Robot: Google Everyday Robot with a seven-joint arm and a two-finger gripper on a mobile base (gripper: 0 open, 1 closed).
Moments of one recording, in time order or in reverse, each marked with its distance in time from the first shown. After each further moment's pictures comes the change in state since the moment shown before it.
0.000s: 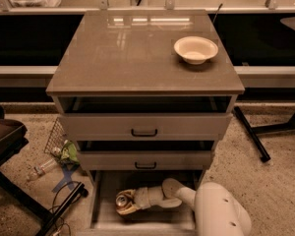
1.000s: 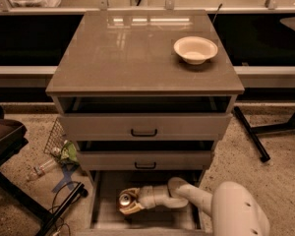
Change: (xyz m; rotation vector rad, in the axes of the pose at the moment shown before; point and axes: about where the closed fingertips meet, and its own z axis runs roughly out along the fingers) arm -0.042 0.011 -0.027 0.013 -0.030 -0.010
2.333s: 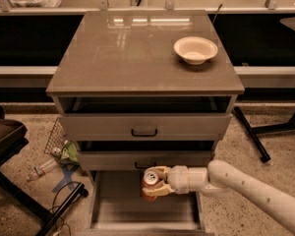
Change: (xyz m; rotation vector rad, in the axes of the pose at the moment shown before) arm -0.217 0.016 -0.161 0.157 0.003 0.117
